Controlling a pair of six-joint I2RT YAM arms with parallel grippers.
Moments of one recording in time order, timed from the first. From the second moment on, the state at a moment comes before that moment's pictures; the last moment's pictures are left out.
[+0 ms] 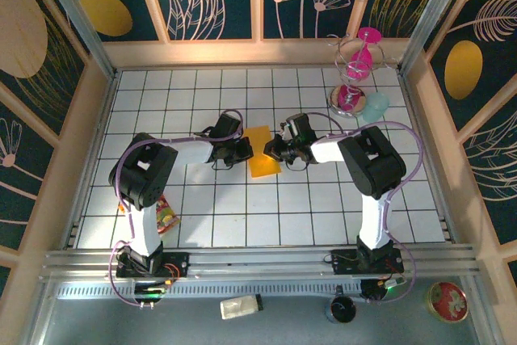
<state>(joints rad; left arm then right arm) -0.55 1.93 1.05 -0.09 0.28 -0.82 0.52 1.97 0.97 0.18 -0.52 0.90</state>
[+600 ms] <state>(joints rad) -0.66 1.78 1.07 -0.18 0.31 -0.80 0.52 1.97 0.97 0.18 -0.52 0.91</state>
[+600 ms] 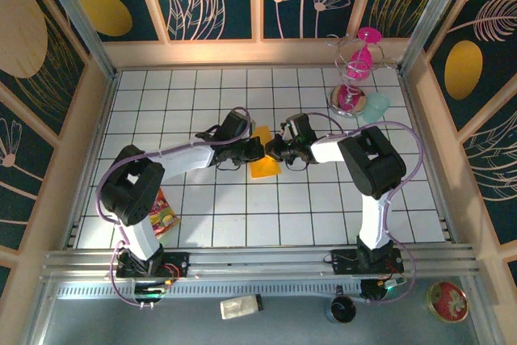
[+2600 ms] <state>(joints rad) -0.68 1.87 1.01 -0.16 0.30 -0.76 0.52 1.97 0.98 0.15 -0.52 0.94</state>
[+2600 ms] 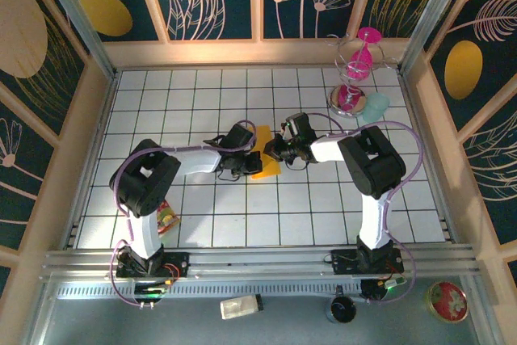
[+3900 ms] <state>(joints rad) -0.68 1.83 1.00 -0.17 0.19 -0.84 0.52 1.97 0.98 0.15 -0.54 0.94</state>
